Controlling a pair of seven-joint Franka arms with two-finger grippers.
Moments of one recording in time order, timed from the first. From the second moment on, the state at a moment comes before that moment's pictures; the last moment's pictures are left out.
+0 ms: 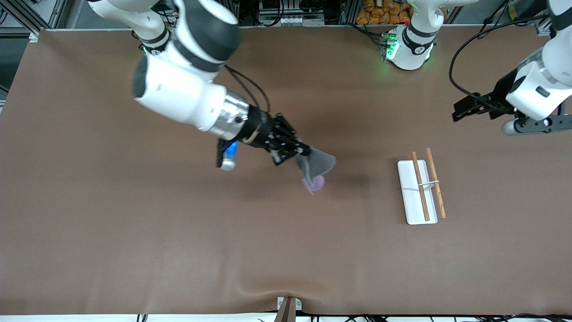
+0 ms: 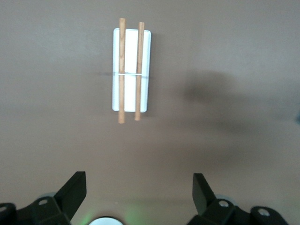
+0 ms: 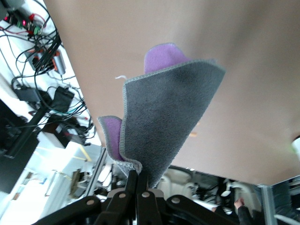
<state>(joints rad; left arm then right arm) 0.00 0.04 -0.14 -1.57 -0.10 1.53 -0.26 0.55 0.51 0.12 -1.22 0.71 2.31 1.72</state>
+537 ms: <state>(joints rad) -0.01 0.14 -0.14 -1.56 -0.26 1.60 -0.42 0.66 0.53 0.12 -1.22 0.71 2.52 1.89</state>
